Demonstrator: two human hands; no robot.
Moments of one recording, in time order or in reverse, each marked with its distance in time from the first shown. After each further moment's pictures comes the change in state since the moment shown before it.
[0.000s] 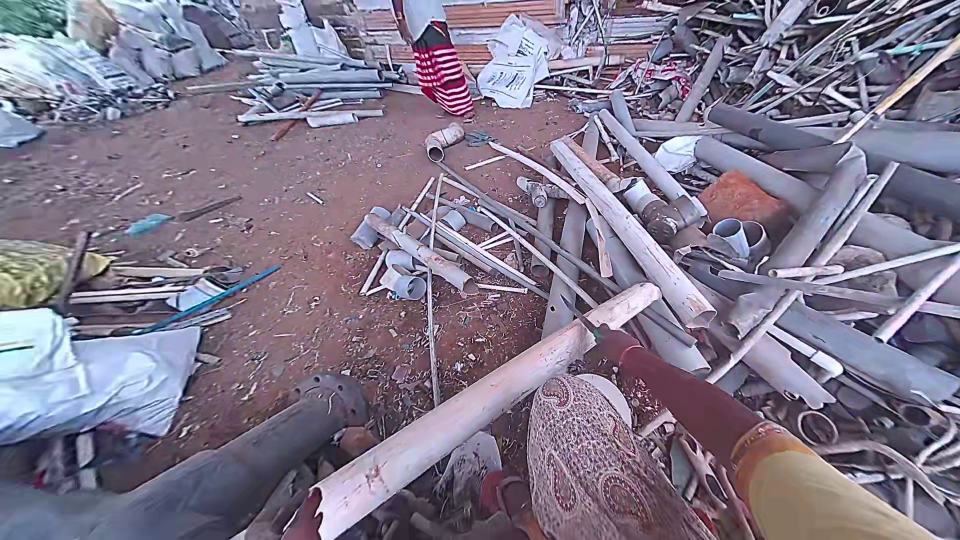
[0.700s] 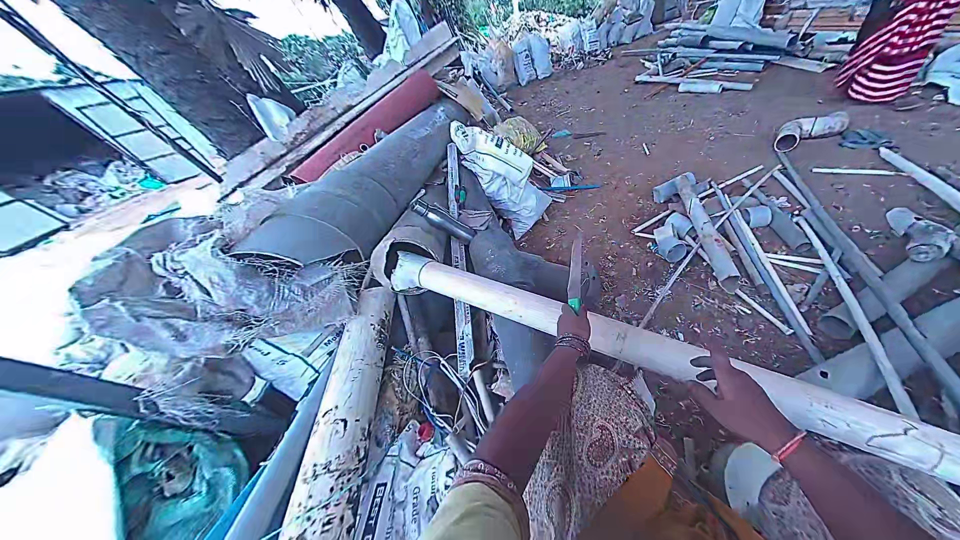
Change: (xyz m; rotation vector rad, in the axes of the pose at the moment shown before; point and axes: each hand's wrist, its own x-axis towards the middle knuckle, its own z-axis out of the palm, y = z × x) left_hand -0.006 0.022 -0.050 0.256 -0.054 -0.283; right_hand -0.204 -0.199 0.088 0.030 -0.106 -1.053
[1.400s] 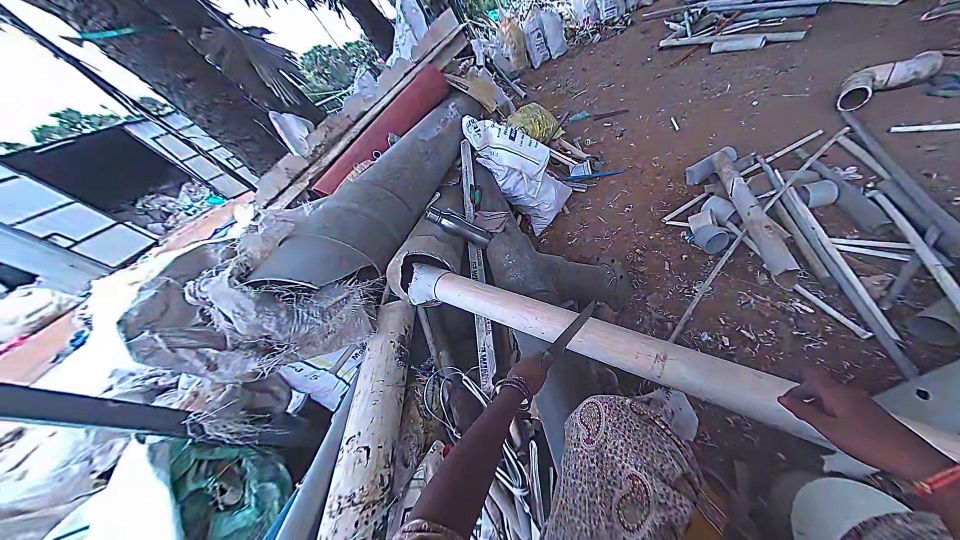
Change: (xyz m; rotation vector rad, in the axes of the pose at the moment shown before) left_hand 0.057 -0.100 -0.109 0.739 -0.207 -0.075; right_hand 0.056 0.067 -0.030 -0.019 -0.093 0.157
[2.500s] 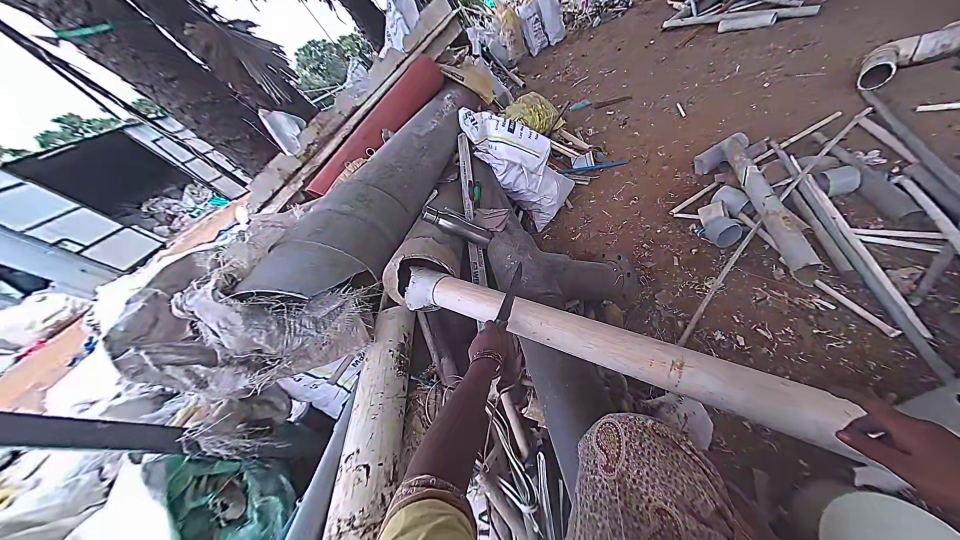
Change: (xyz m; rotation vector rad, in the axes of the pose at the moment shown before) left_hand 0.054 -0.044 -0.076 -0.031 0.331 -0.327; right_hand 0.000 0.028 -0.009 0.001 -0.131 0.045
